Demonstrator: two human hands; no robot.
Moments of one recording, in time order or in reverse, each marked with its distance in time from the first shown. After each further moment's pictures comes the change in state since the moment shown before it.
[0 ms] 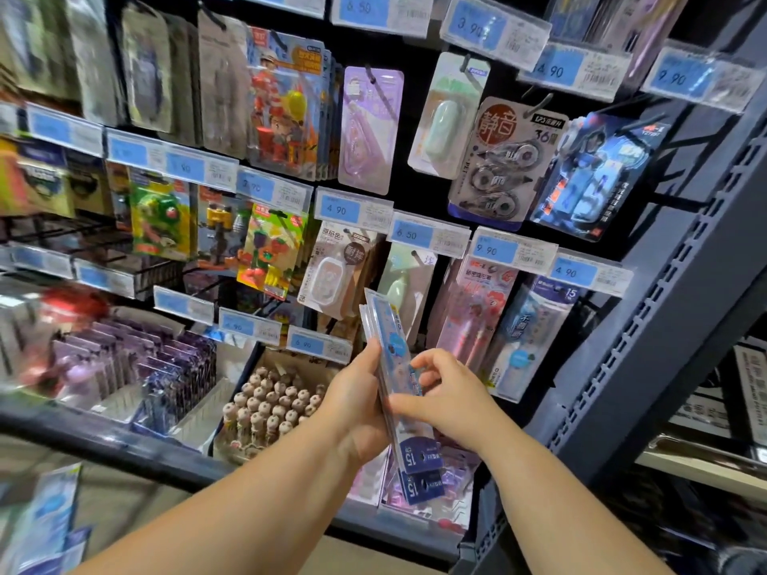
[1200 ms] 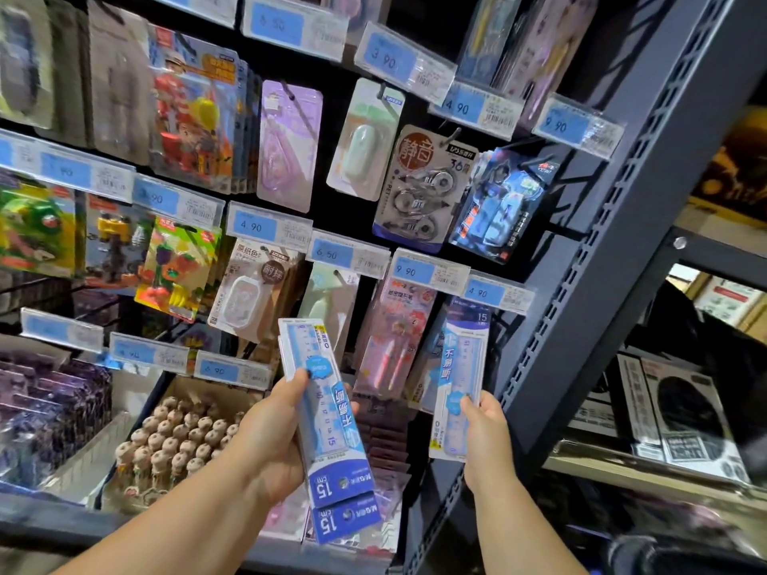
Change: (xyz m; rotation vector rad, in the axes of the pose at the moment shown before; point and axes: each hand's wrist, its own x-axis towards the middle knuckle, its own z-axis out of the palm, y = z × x) left_hand 0.008 -0.009 -0.003 0.069 0.033 0.101; right_hand 0.012 0.120 -0.057 0.704 0.622 0.271
